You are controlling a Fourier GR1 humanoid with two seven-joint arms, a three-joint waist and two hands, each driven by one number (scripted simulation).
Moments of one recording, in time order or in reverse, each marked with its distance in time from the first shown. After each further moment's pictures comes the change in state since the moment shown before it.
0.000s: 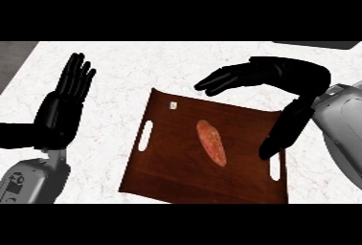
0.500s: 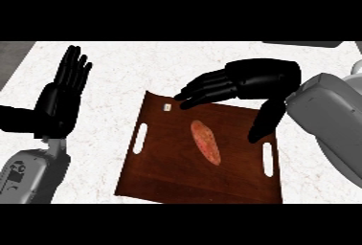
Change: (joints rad) left arm -0.060 -0.001 0.030 0.063 -0.012 0.029 0.033; right arm -0.149 -0.039 0.228 0.100 0.330 -0.095 -0.175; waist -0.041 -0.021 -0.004
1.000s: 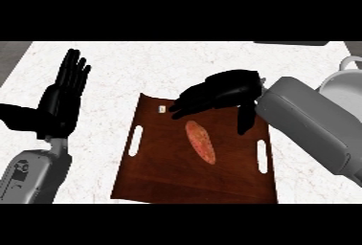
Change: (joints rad) left arm 0.005 -0.015 0.017 0.042 -0.019 0.011 -0.014; right arm -0.086 0.104 0.221 0.266 0.220 -0.150 -0.166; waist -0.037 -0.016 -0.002
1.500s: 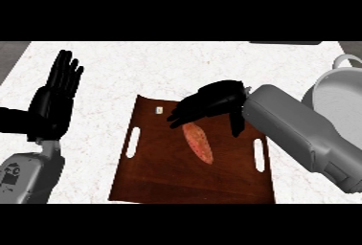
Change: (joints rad) left arm 0.023 0.014 0.032 -0.019 0.007 -0.021 0.012; right arm -0.008 0.109 0.093 0.200 0.075 -0.110 -0.126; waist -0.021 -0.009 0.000
